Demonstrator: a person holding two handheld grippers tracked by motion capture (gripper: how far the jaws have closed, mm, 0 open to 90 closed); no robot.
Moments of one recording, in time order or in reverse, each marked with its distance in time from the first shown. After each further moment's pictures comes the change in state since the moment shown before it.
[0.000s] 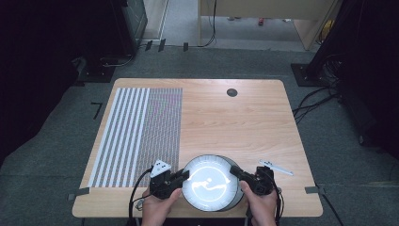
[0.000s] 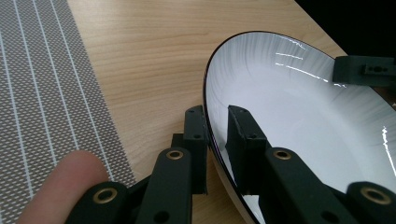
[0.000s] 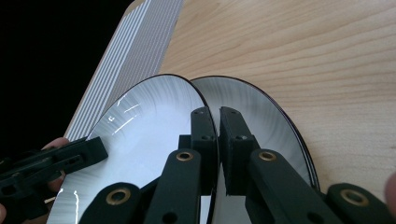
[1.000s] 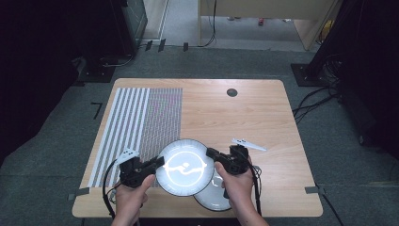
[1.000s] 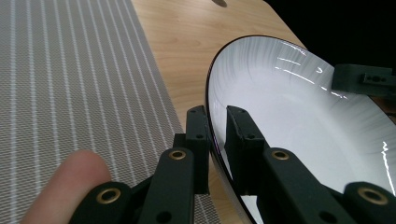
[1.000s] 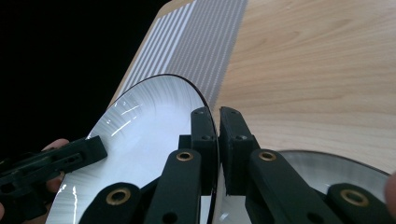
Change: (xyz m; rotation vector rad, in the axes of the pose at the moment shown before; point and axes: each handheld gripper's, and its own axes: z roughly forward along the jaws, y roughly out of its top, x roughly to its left) left arm 0.054 0.039 -0.060 -0.094 0.047 -0.095; right arm 0.080 0.039 0.048 0.030 0.042 -0.086
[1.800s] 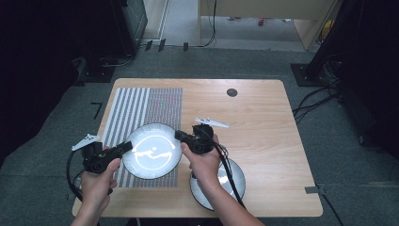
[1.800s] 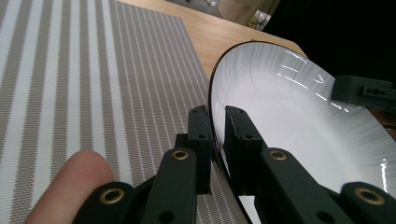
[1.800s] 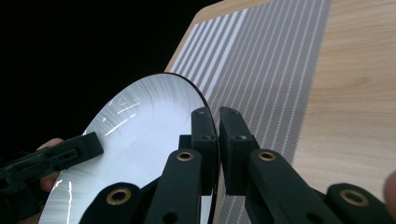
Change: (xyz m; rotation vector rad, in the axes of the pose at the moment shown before) left arm 0.065 0.047 -0.048 -0.071 0.072 -0.062; right arm 0.073 0.033 0.072 0.024 0.045 -0.063
